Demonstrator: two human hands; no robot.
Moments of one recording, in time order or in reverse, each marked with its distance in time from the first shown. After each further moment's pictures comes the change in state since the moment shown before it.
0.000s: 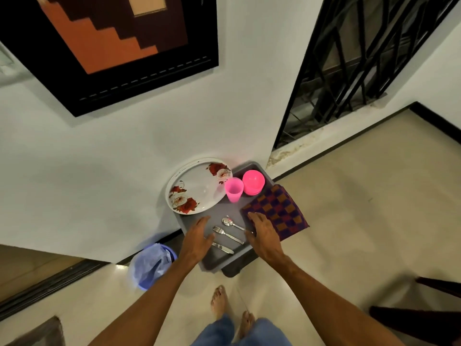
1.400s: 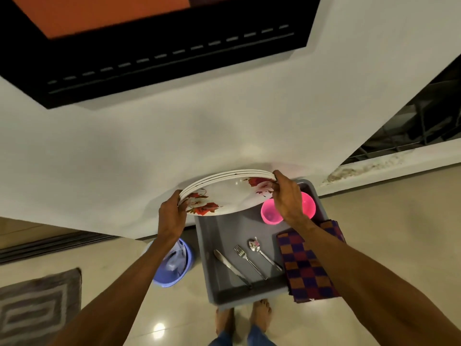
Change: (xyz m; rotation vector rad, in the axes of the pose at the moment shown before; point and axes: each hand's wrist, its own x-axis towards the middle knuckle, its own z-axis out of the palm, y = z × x) left_hand 0.141 -0.073 -0.081 -0.097 0.501 -0.245; right_hand 0.287 -0.044 0.002 0.011 0.178 -0.373
